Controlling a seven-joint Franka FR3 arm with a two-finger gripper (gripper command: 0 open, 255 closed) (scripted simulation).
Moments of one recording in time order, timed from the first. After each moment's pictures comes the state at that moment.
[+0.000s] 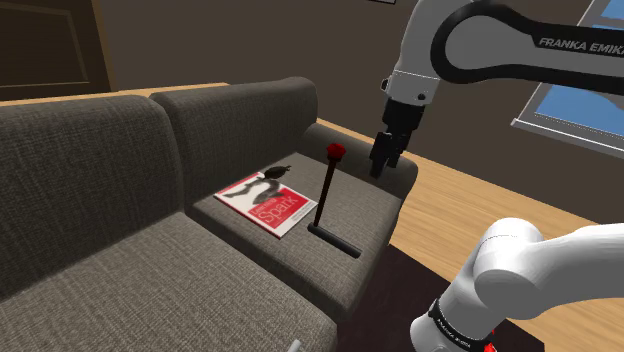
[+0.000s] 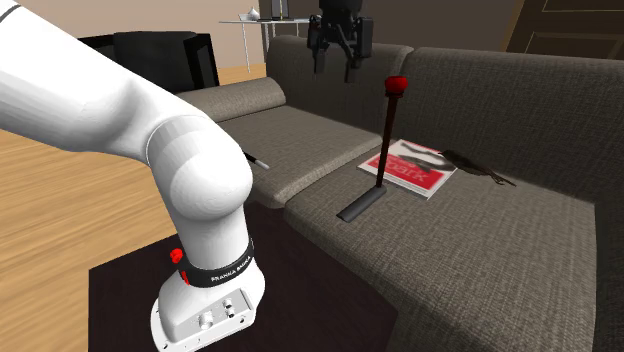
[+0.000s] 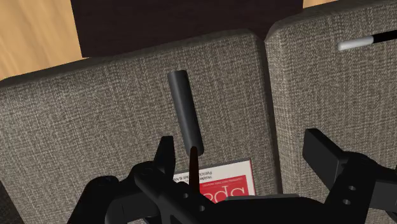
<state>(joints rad) -0.02 -0.79 0.07 -2.44 0.08 1.59 0.02</state>
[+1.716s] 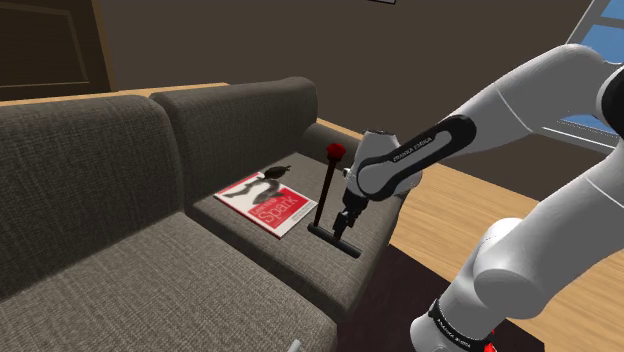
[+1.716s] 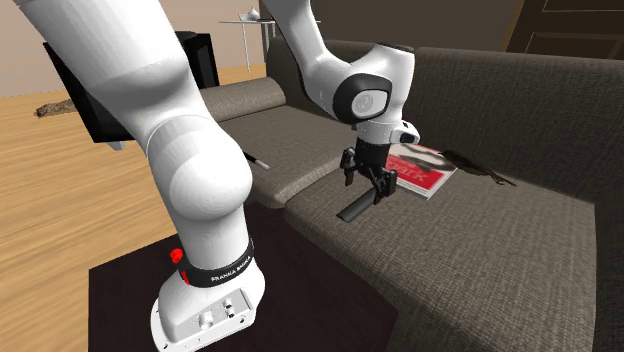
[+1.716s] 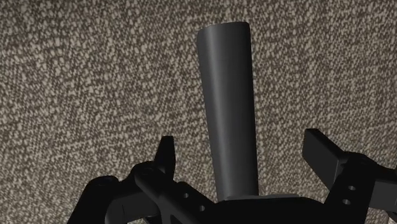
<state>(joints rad) -0.03 -0.25 -0.08 -2.82 0.11 2.55 -0.28</state>
